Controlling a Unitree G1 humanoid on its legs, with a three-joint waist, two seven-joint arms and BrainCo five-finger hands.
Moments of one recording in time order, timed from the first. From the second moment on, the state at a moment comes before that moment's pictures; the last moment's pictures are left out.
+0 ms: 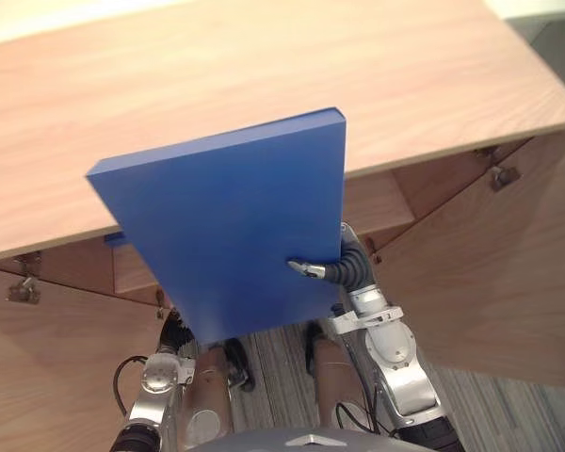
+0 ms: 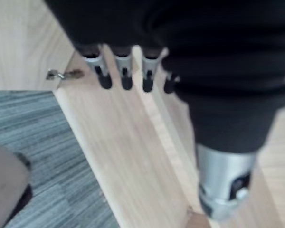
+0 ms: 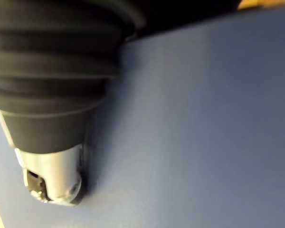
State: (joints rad) left arm 0.03 0.12 0.01 0.64 0.09 -0.20 0.13; right arm 0.07 -0.16 0.26 -0.33 -0.11 -0.31 -0.03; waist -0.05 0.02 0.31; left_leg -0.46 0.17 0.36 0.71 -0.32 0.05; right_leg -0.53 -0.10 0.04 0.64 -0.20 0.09
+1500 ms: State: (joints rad) left arm -0.20 0.01 0.16 0.49 -0.04 -0.19 0.31; right arm -0.26 -0.07 0.06 -0.15 -0.06 -0.26 -0.39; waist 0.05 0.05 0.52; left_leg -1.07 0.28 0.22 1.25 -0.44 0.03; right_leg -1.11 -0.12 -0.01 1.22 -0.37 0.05
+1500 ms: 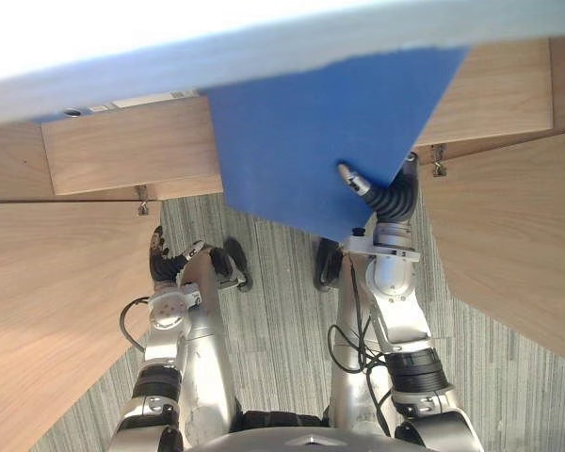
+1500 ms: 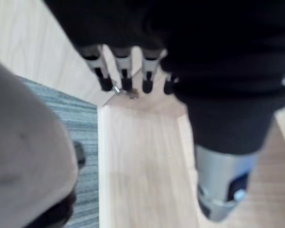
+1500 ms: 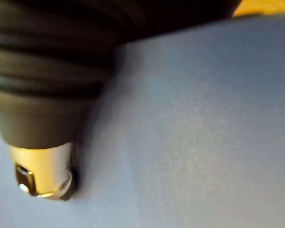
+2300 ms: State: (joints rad) left arm -0.23 0.02 0.23 0.40 -0.08 -0.19 0.31; right arm -0.50 0.03 0.04 0.04 0.51 -0.32 -0.35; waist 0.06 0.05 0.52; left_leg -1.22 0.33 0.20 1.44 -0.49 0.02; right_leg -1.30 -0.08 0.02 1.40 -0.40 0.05
